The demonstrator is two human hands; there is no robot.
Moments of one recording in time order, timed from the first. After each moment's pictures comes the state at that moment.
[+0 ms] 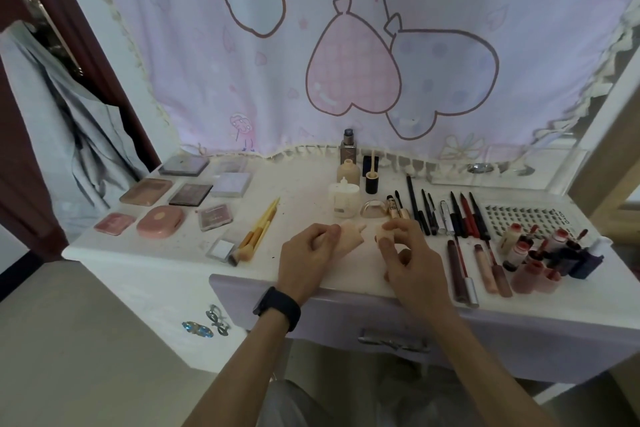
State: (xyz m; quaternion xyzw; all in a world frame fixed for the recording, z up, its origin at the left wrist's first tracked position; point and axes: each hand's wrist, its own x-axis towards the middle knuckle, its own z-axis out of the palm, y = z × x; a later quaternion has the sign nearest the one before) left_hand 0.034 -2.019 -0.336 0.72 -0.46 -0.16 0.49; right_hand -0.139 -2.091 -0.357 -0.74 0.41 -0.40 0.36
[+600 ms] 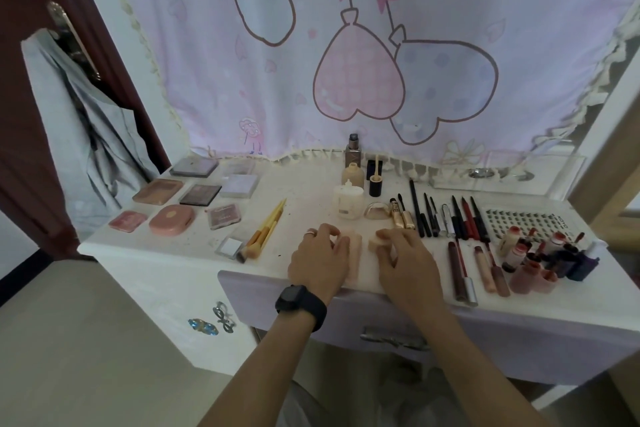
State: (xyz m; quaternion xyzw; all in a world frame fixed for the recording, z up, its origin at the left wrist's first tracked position) left_hand 0.016 -2.027 -0.337 0.85 -0.43 -0.08 0.31; right_hand -0.130 -2.090 -0.364 -0.80 0.45 -0.33 0.21
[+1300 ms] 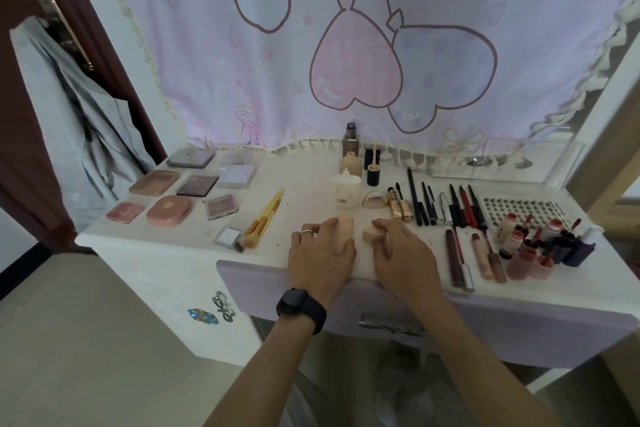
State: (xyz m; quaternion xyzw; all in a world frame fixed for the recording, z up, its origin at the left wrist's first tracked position) left_hand 0.009 -2.016 -0.355 0.83 -0.47 -0.01 0.29; right_hand -0.132 -2.088 -0.366 -0.82 0.43 -0.32 0.19
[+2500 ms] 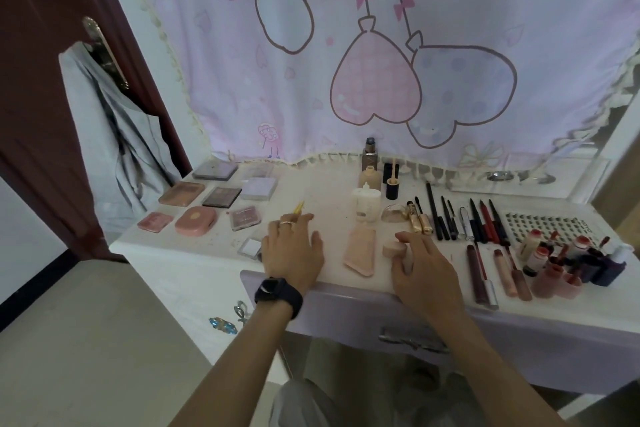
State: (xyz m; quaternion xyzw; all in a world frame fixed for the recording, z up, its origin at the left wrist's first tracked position) left_hand 0.077 -1.999 -0.331 0.85 -0.45 0.10 0.23; right_hand -0.131 -2.084 -0.363 -0.82 0.43 -0.33 0.19
